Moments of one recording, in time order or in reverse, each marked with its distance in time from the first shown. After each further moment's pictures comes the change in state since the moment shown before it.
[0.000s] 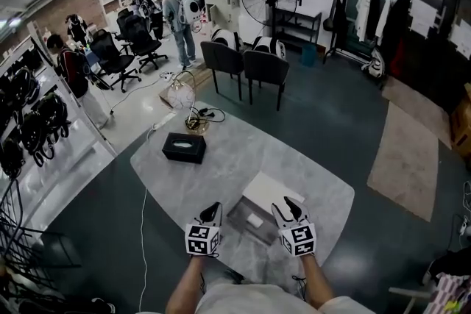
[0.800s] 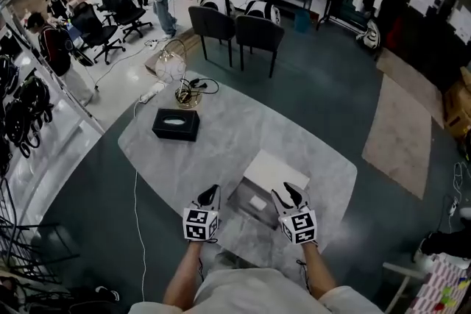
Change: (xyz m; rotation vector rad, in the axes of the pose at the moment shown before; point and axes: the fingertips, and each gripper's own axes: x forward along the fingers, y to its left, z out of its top) left arm 0.029 0.030 -0.027 -0.032 0.067 -0.064; right arm 0.028 0.012 -0.031 0.006 0.120 -0.027
